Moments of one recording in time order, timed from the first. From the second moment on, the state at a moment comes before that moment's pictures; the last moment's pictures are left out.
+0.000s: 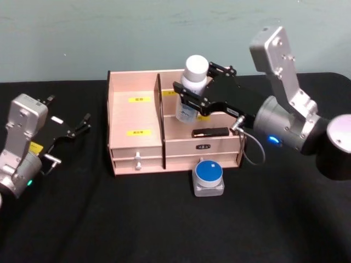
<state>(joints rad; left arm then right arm) -0.20 0.60 0.45 -1.41 -0.25 -0.12 0.03 0.32 0.41 -0.43 -1.66 0.26 0.14 0.43</state>
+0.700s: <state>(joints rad) -0.20 0.60 0.45 -1.41 -0.25 -0.12 0.03 0.42 0.36 -0.44 -1.50 0.24 0.12 0.42</state>
